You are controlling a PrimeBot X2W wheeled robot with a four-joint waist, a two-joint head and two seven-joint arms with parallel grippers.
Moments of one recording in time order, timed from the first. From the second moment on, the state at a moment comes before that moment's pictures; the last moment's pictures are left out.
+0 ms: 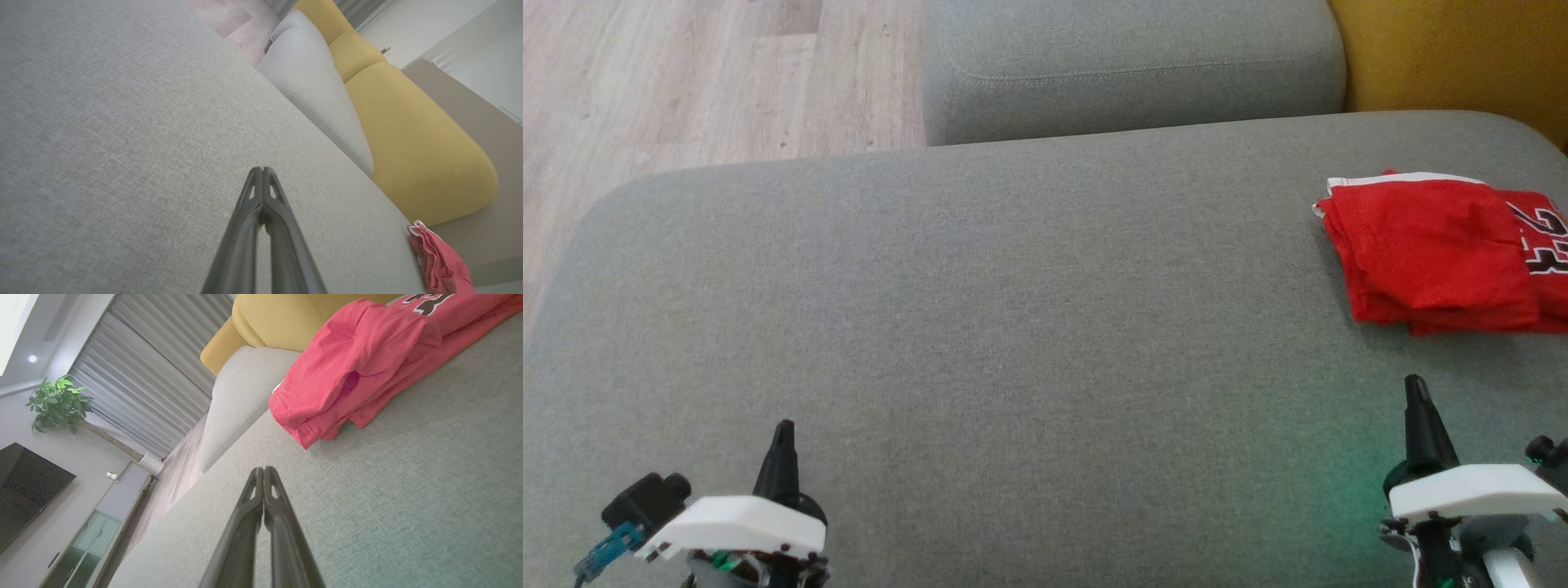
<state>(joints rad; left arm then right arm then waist) 0.01 0.04 -0.04 0.36 -0.80 -0.05 -0.09 -0.02 -0.14 0.03 0.36 0.88 0.12 -0.09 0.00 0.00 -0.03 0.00</state>
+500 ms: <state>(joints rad) -0.01 0.04 -0.02 0.34 -0.97 -0.06 -0.05 -0.03 -0.13 -0.01 0.35 1.03 0.12 -0.05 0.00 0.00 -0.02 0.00</state>
